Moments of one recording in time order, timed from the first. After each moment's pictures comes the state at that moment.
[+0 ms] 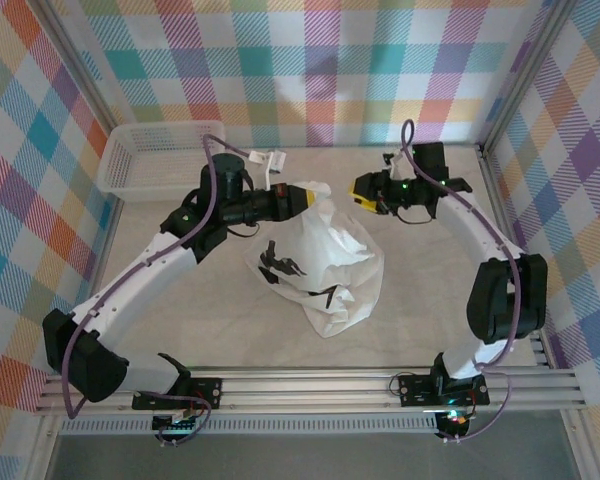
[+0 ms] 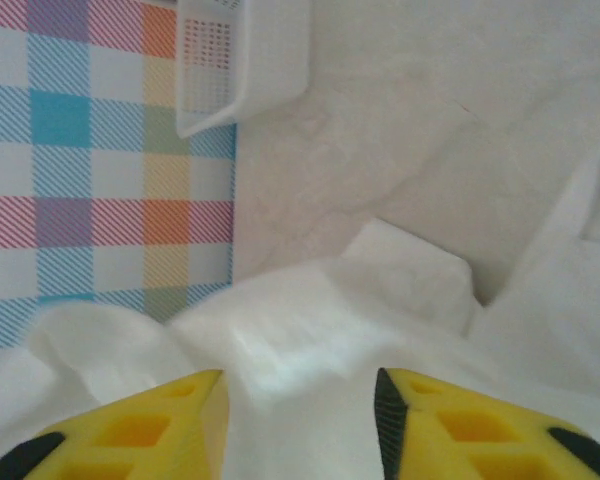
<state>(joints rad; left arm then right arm) -0.58 1.34 1.30 -0.26 0.54 -0.67 0.16 1.60 1.29 -0.47 -0.89 0.65</state>
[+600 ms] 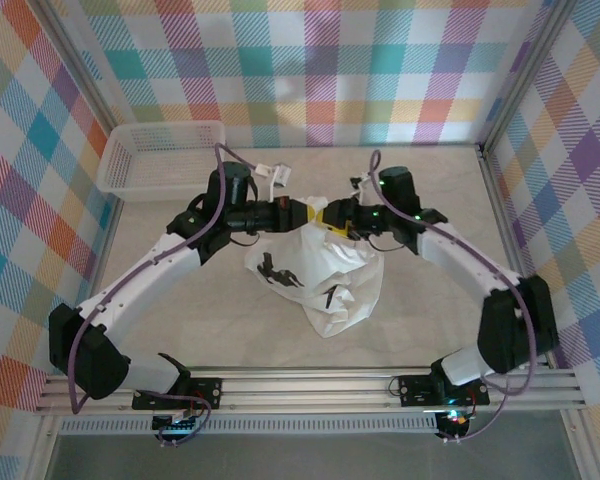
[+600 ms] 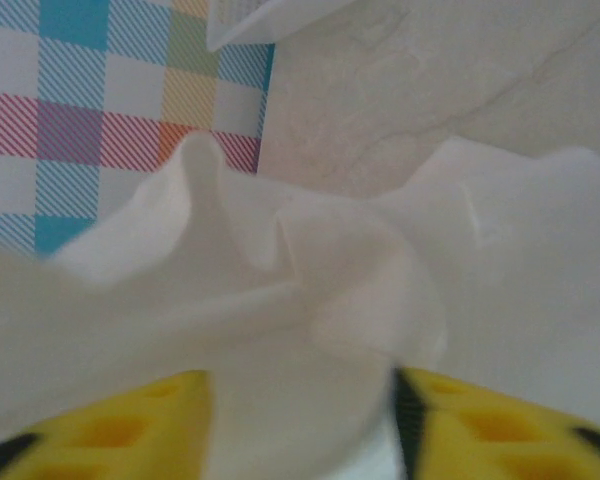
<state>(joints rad) -0.57 1.35 1.23 -0.33 0.60 -0.62 0.43 1.50 1.10 -0.21 -0.80 0.80</state>
